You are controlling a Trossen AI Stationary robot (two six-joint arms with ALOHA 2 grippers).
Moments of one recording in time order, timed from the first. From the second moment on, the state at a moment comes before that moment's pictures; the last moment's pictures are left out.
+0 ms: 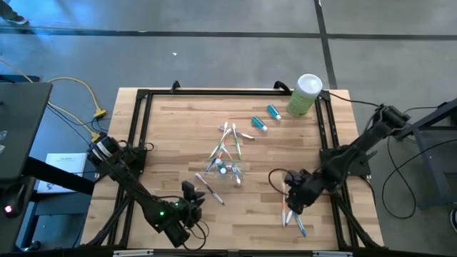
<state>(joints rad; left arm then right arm) -0.82 1.83 1.16 -0.61 -0.93 -0.42 0.69 1.27 0.76 -0.58 0.13 1.26</state>
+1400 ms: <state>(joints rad) -0.73 1.79 1.16 -0.63 -0.74 -0.34 0.59 1.58 0.77 -0.63 -0.03 1.08</state>
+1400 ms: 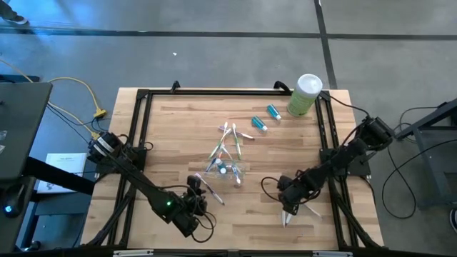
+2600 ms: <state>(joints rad) -0.70 1.79 1.16 -0.73 -0.78 -0.29 0.53 1.58 0.95 0.53 0.75 -0.43</state>
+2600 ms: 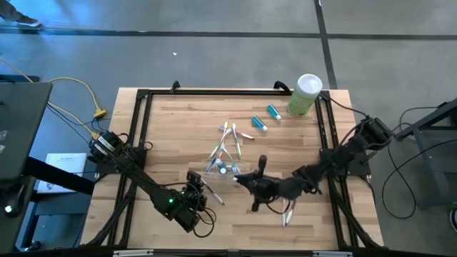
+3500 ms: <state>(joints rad) -0.69 1.79 1.16 -0.67 -0.77 -0.23 0.33 1.59 0.47 1.23 0.52 -0.09</state>
